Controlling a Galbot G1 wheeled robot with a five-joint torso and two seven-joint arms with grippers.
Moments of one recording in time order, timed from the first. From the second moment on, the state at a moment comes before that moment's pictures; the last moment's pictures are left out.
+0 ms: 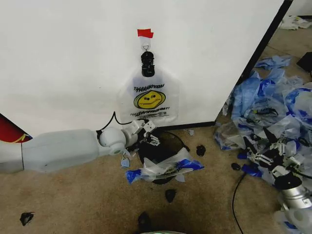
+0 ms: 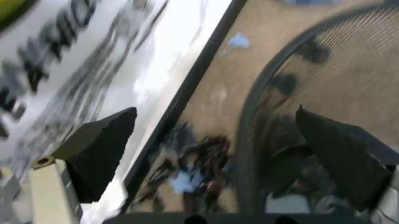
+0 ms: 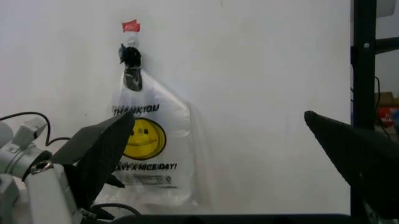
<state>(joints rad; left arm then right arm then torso) -0.29 -0.82 1.31 -1.59 -1.06 0.16 -0.11 -1.63 0.90 0.79 1.84 1.01 0.59 -0.64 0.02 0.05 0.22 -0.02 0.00</state>
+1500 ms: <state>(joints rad) -0.17 -0.75 1.23 -1.86 -1.49 0.39 -0.46 -1.67 0.94 0.75 1.89 0.95 0.61 -0.62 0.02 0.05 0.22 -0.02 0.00</state>
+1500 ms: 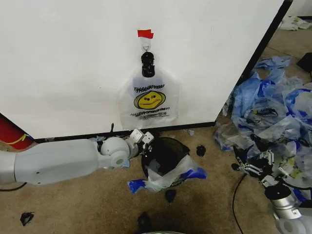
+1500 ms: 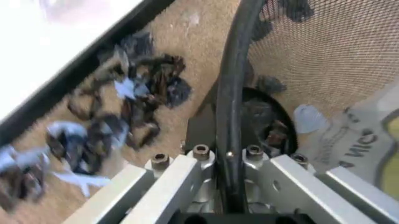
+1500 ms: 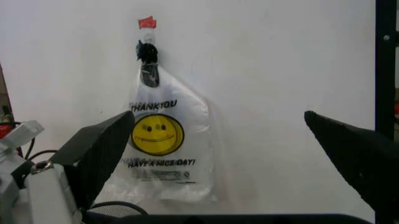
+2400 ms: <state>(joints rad) 0.28 -0.63 0.57 -2.20 -1.95 0.18 -1.19 -1.65 0.95 0.71 1.91 0.93 0.61 -0.60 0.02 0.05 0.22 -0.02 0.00</state>
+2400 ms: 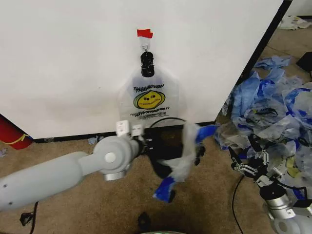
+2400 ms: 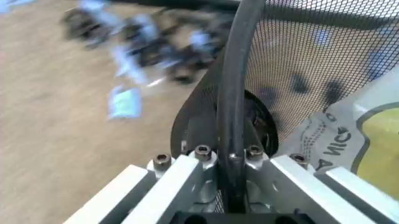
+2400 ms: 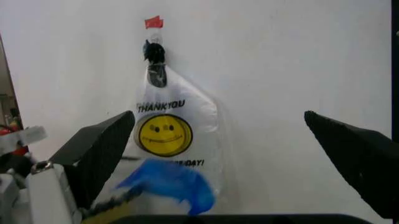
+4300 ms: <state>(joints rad) 1.04 -0.74 0.09 -2.25 -1.67 0.10 -1.18 -1.71 1.02 0.68 1.96 0.81 0.60 -0.55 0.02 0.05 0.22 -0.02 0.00</state>
